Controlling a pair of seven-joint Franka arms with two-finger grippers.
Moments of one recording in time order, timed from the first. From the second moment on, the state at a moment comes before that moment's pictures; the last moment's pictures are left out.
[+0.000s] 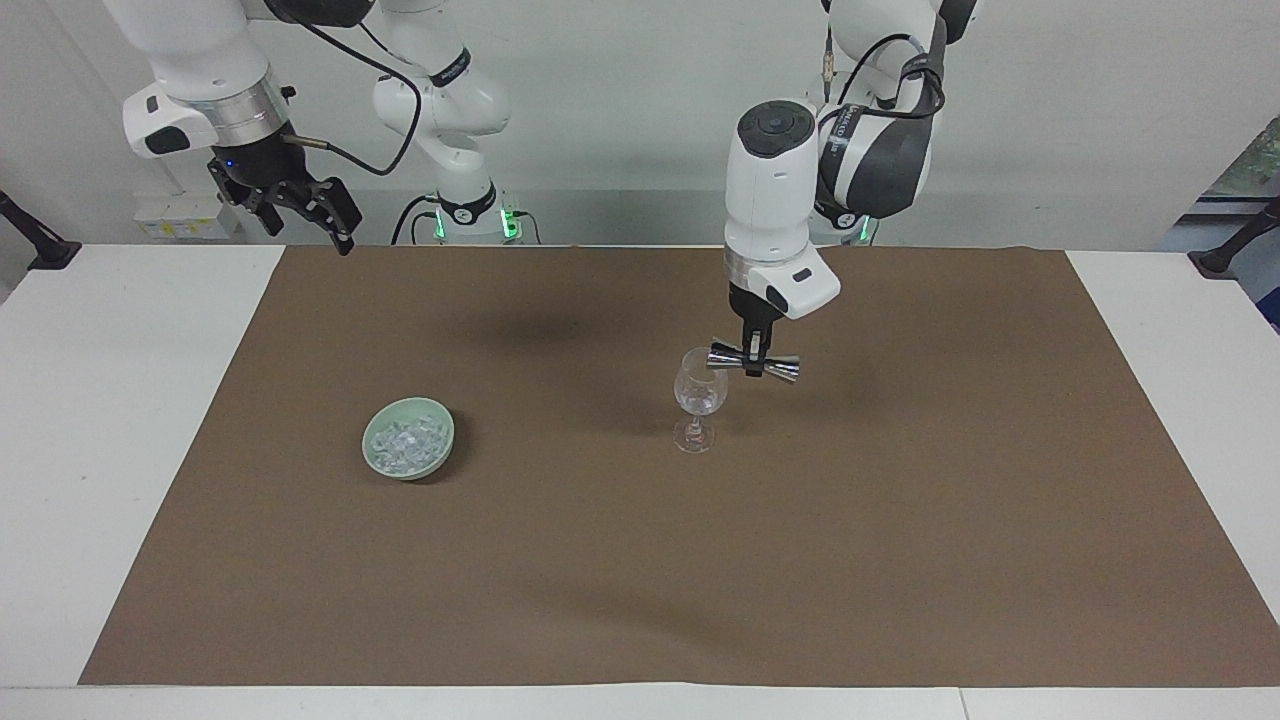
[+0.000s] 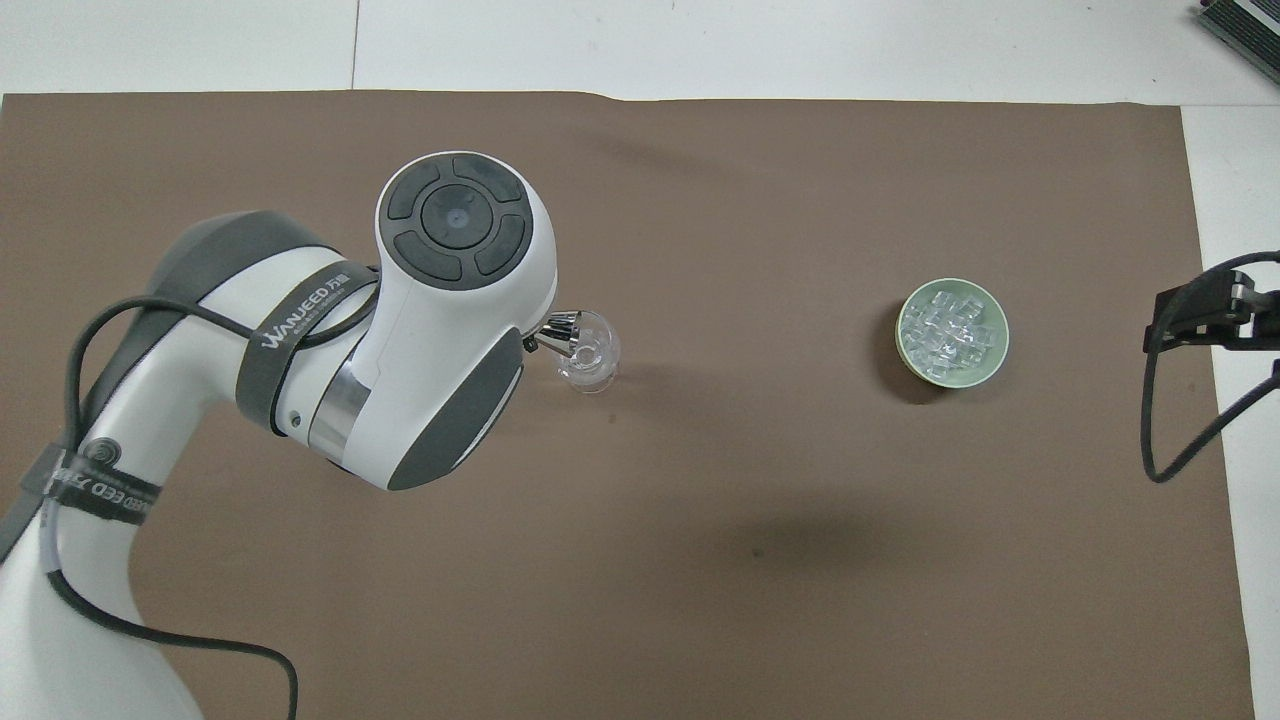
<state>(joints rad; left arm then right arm) -0.54 0.27 -0.04 -1.52 0.12 1.83 -1.89 -0.07 -0.01 0.05 -1.49 -0.04 1.42 0.28</state>
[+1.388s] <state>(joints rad) -0.05 0.24 0.00 -1.55 -0.63 1.77 -1.46 -0.07 -0.01 0.05 -1.49 -0.04 1.42 0.28</state>
